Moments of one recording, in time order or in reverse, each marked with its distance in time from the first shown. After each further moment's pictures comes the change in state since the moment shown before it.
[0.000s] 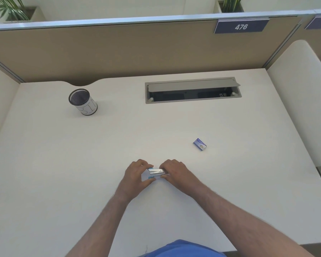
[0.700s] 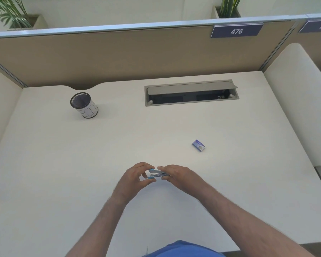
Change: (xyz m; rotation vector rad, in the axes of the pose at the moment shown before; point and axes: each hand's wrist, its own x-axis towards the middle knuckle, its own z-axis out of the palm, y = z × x) left_hand -0.005 0.027 -0.032 -0.157 -0.063 0.014; right_hand -0.022 -0.009 -0.024 0.049 0.029 -0.060
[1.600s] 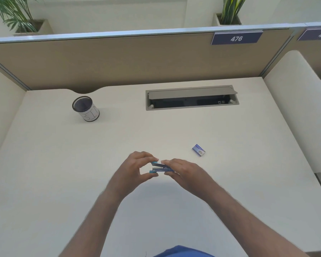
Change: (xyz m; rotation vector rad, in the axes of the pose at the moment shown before) left_hand 0.018 0.061 -0.055 0.088 0.067 0.129; right_hand -0.012 -0.022 -0.061 -0.072 0.216 -0.138
